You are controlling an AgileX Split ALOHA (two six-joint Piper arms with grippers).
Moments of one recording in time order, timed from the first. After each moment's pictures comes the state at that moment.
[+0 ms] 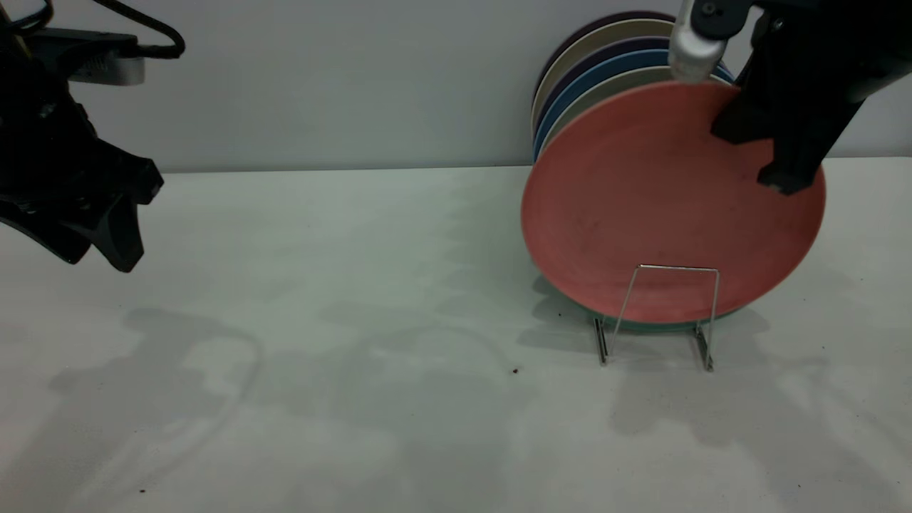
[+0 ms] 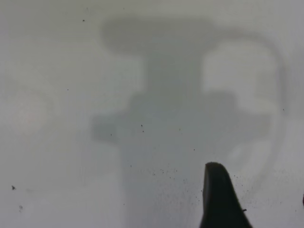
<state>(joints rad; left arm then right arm) -0.13 1.83 -1.07 0.03 0.53 0.03 0.33 1.67 -0.88 -0.21 0.02 -0.71</state>
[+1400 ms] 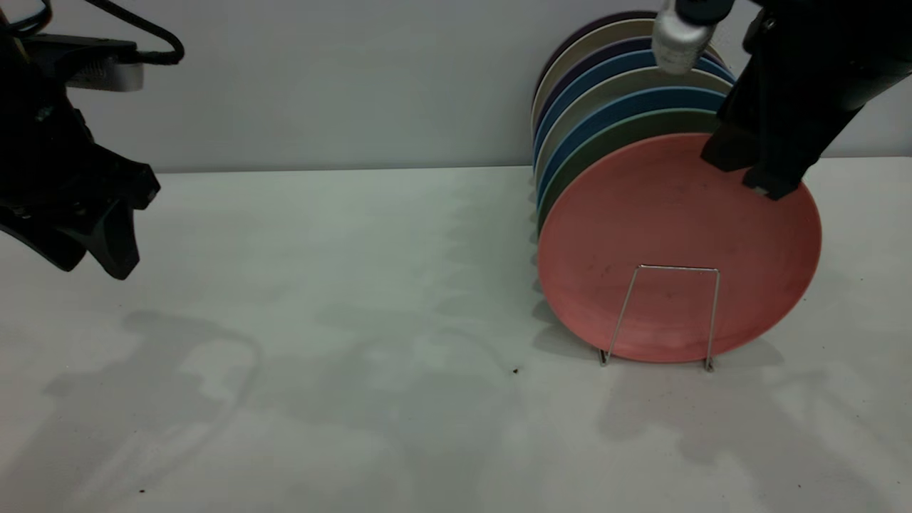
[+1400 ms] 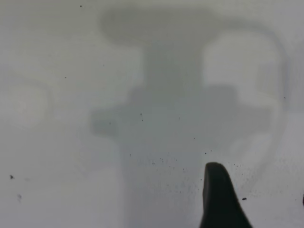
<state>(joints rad) -0.13 1.83 -1.07 0.03 0.56 0.03 0.37 1.62 -0.89 -0.18 0.14 -0.60</state>
